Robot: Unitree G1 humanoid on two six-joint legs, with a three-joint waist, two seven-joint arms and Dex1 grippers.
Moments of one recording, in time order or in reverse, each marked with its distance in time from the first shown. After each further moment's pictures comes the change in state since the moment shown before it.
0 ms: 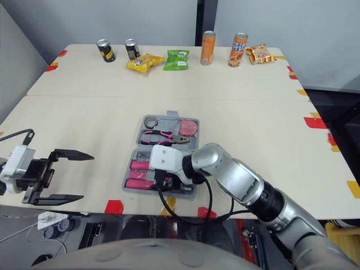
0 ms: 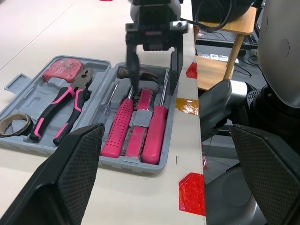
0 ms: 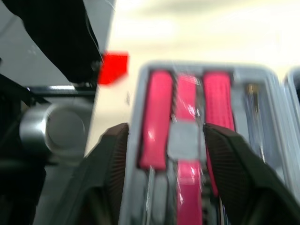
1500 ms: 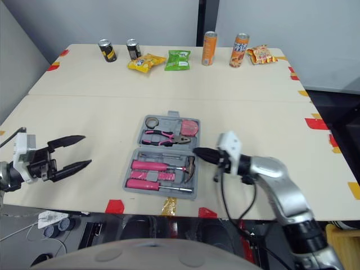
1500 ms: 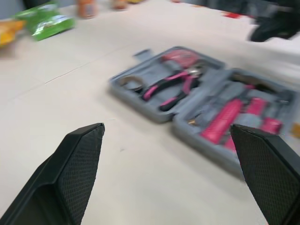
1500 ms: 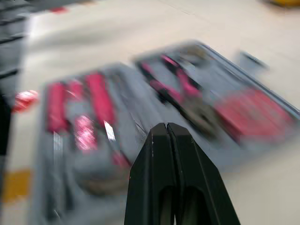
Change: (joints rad) left arm -0.115 -0.260 0.119 0.283 0.135 0.100 0.259; right arm 0.501 -0.085 -0.690 0.301 0.206 -0.587 0.074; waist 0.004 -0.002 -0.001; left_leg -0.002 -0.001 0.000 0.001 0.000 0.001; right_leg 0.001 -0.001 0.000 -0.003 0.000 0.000
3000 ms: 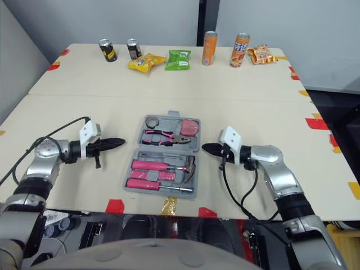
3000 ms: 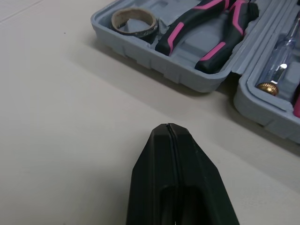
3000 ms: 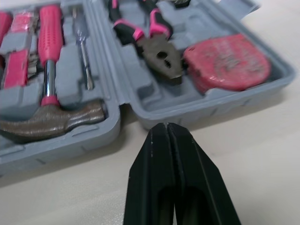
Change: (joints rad) left arm -0.538 -0.183 -0.352 0.537 0.453 -0.183 0.034; right arm -0.294 0.018 0.185 0.384 -0.230 -0.140 0.119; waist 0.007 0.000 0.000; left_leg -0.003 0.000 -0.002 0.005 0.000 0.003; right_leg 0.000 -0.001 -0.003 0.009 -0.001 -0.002
